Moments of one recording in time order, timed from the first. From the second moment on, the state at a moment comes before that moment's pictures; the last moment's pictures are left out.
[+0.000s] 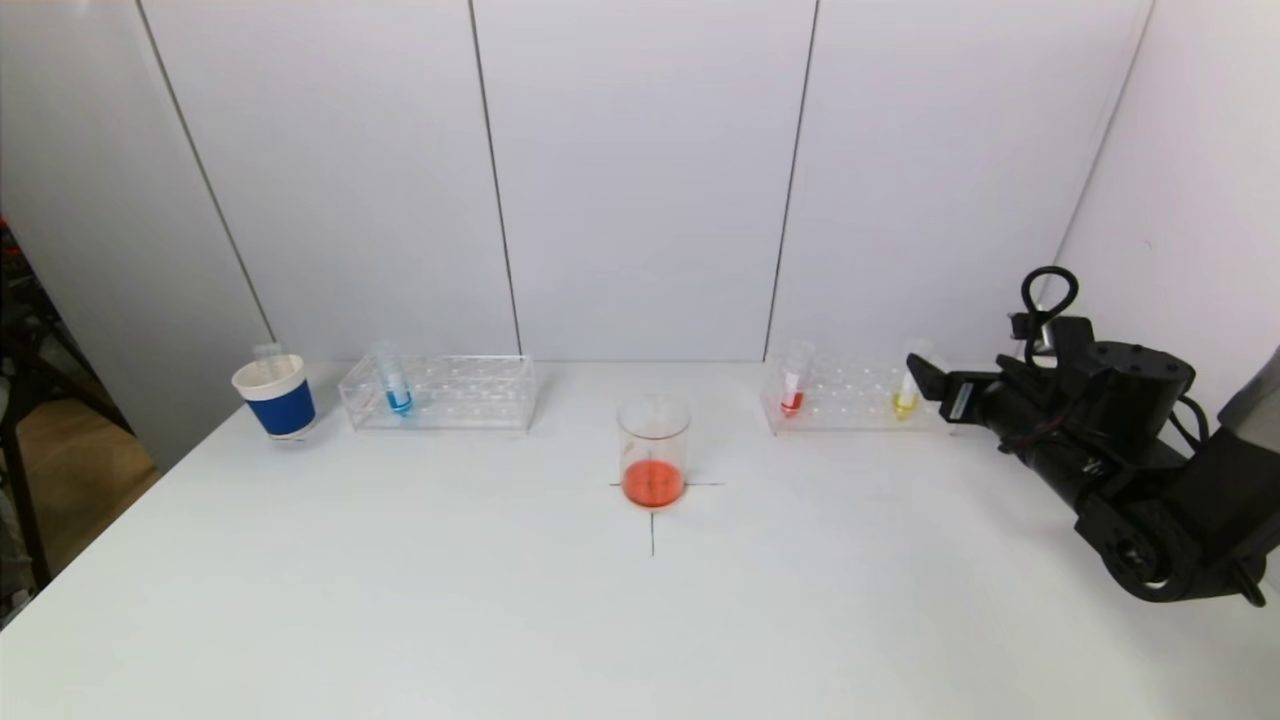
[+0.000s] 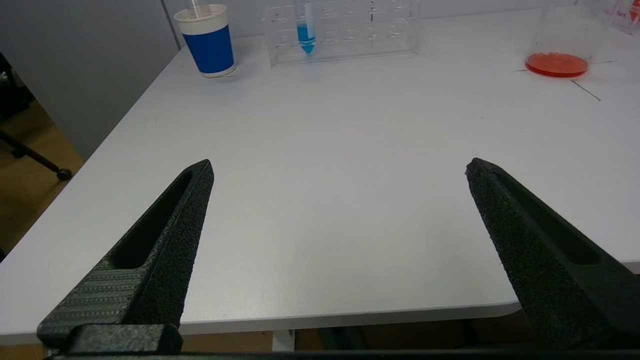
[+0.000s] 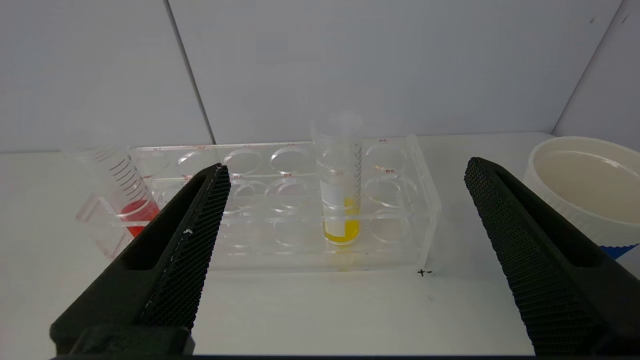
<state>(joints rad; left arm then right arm) 0.00 0.00 0.00 0.01 -0.02 0.06 0.04 2.12 -0.66 -1.38 -0.06 0.06</state>
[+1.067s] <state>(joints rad) 0.00 0.00 0.00 0.01 -0.02 0.06 0.03 2.27 -0.80 -1.38 -0.07 0.06</state>
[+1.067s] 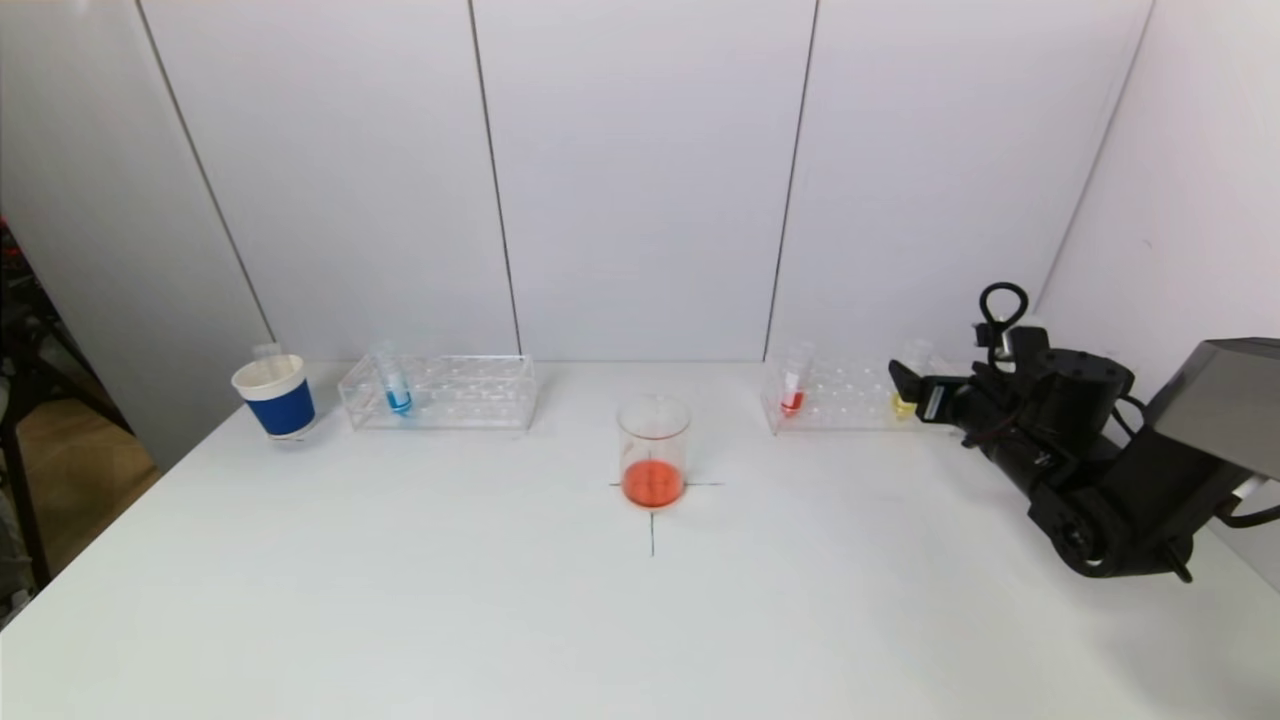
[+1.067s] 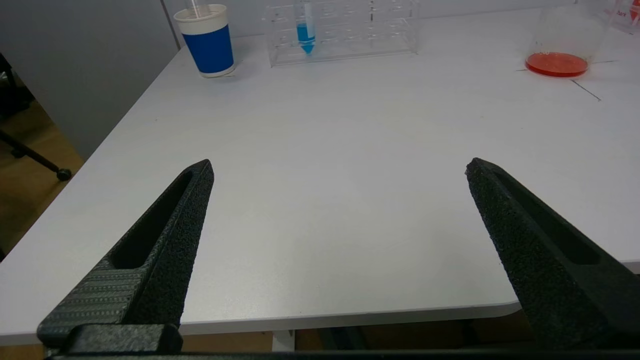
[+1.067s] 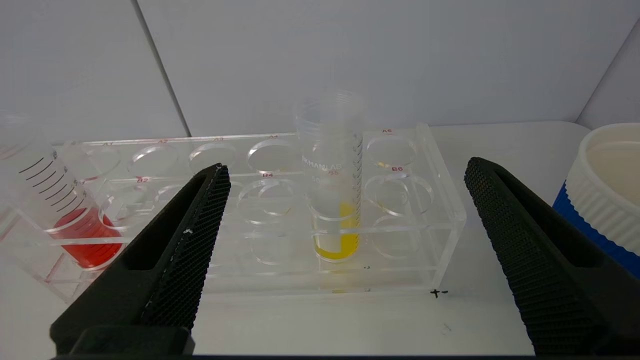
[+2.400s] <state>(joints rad) 0.00 0.00 0.00 0.01 -0.02 0.06 0.03 2.37 -0.97 -1.32 -0.07 0.05</state>
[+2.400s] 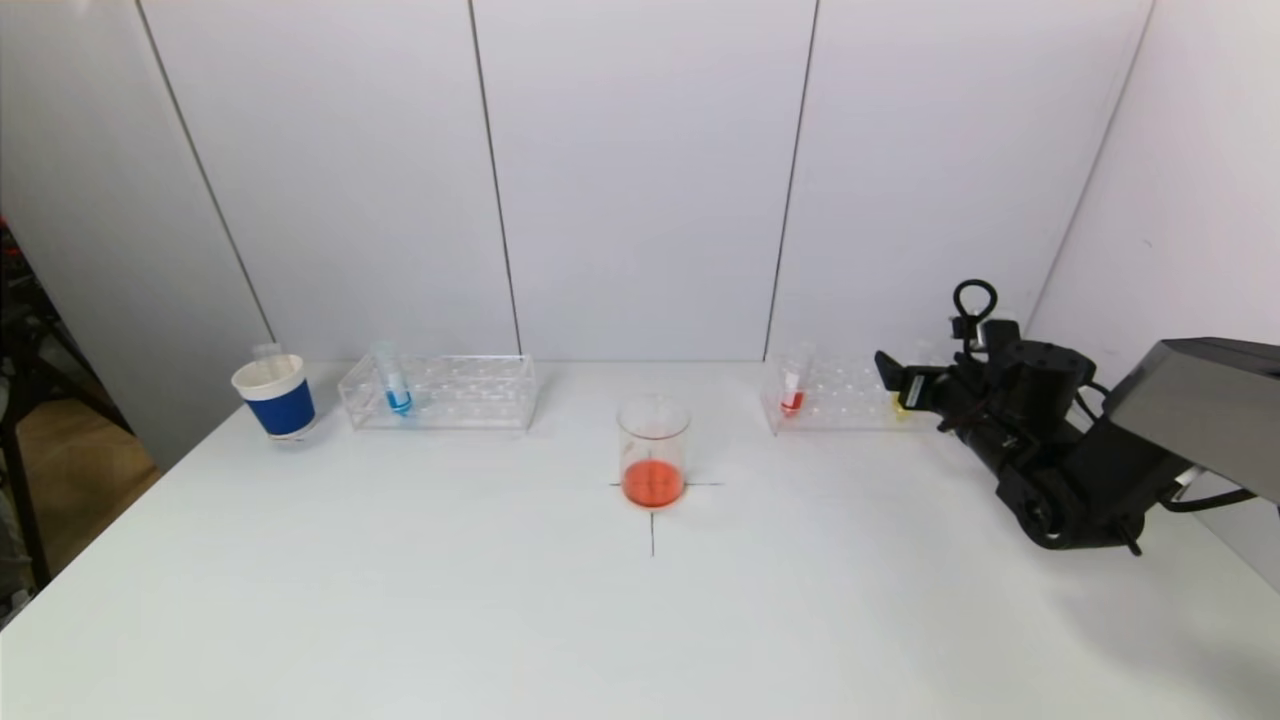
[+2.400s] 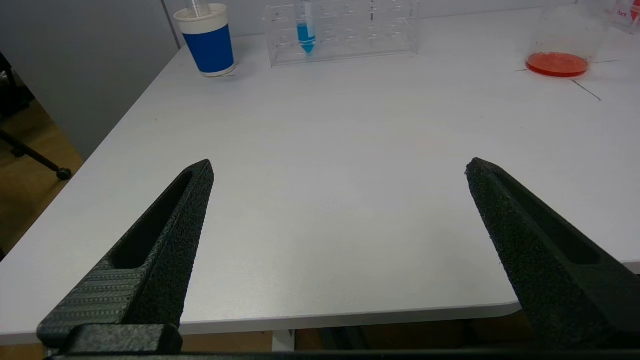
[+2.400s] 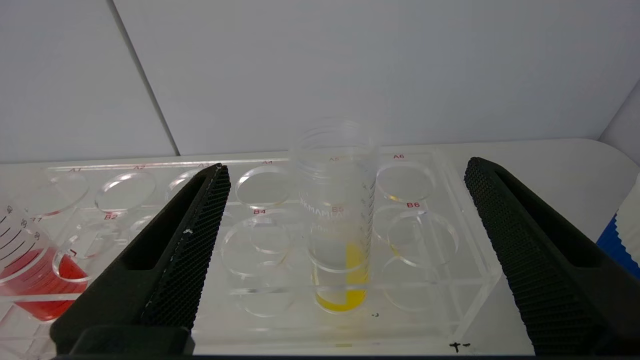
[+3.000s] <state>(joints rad) 0.00 0.00 0.00 0.01 -0.02 0.06 0.03 2.42 -1.05 -1.30 -0.07 0.05</state>
